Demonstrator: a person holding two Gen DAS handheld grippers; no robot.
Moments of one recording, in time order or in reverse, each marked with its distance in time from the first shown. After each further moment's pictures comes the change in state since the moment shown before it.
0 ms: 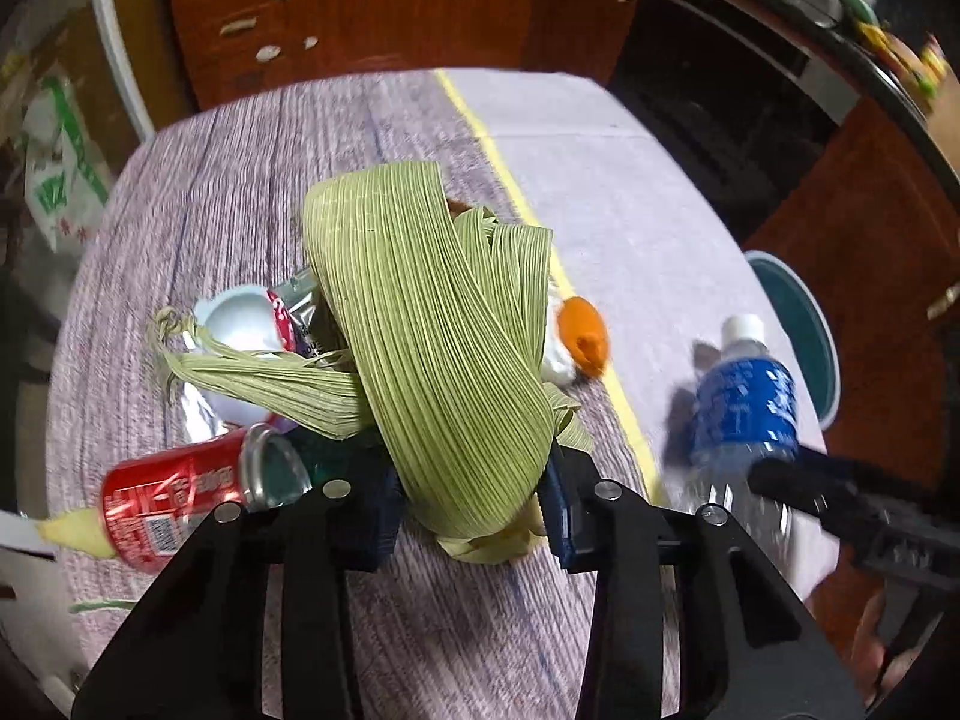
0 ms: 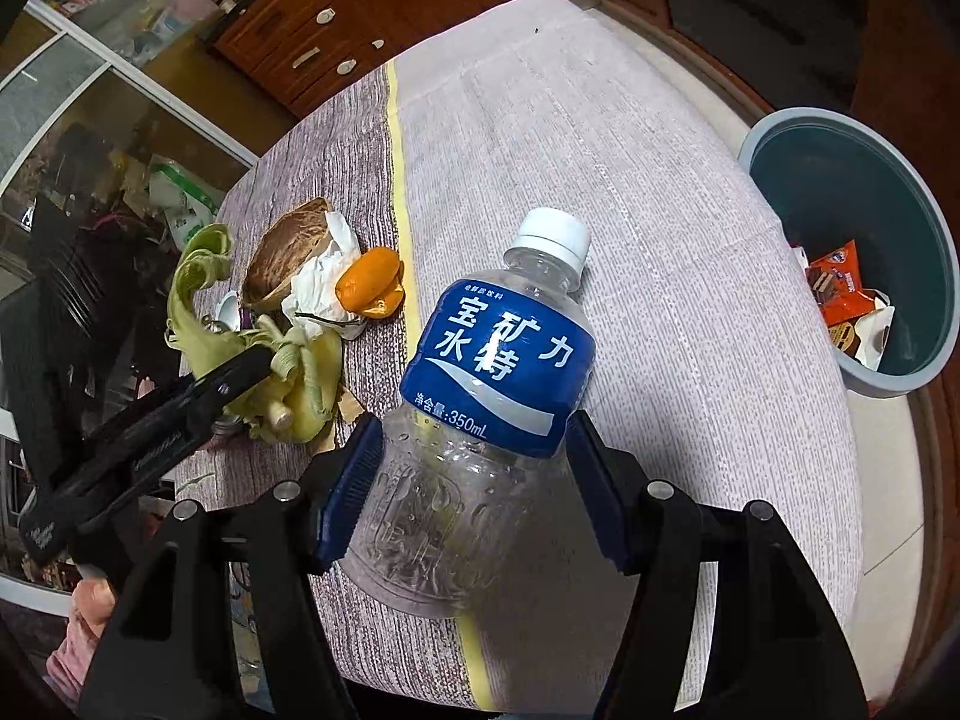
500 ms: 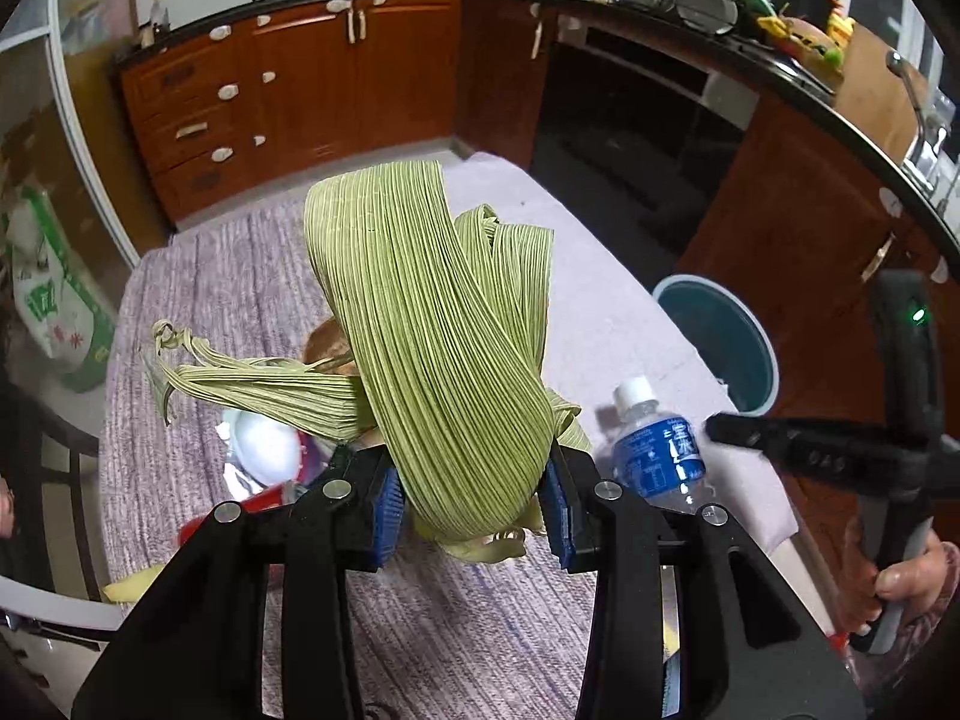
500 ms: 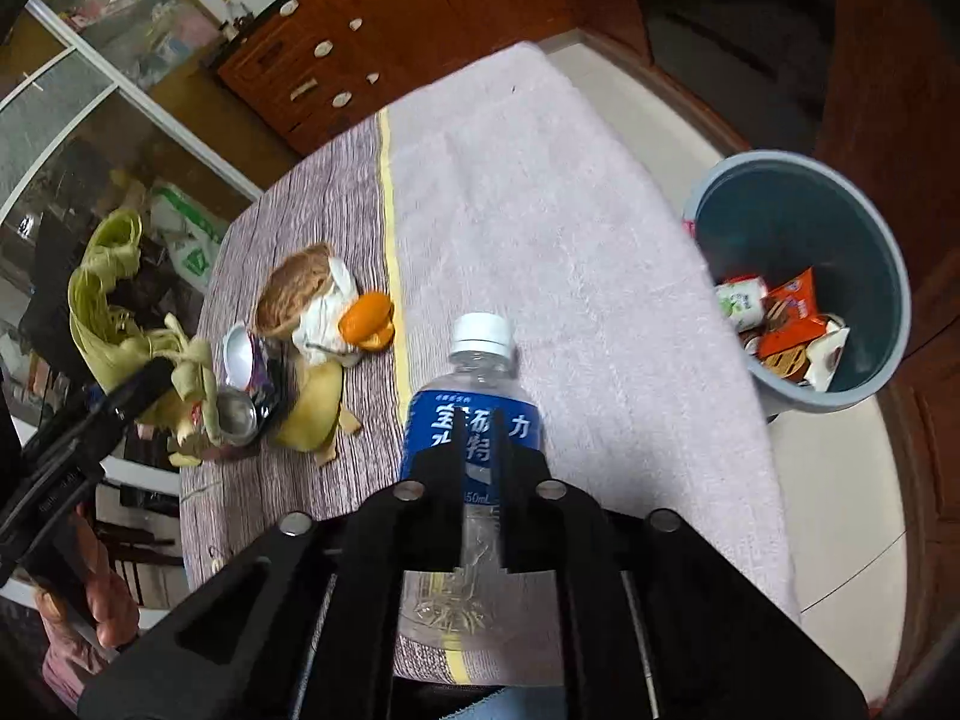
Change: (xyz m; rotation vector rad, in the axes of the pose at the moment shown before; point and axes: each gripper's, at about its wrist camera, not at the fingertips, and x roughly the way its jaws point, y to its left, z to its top) left arm -0.071 -0.026 0.012 0.150 -0.133 -0.058; right arm -0.040 -0.009 -0.001 -0.006 -0.055 -0.020
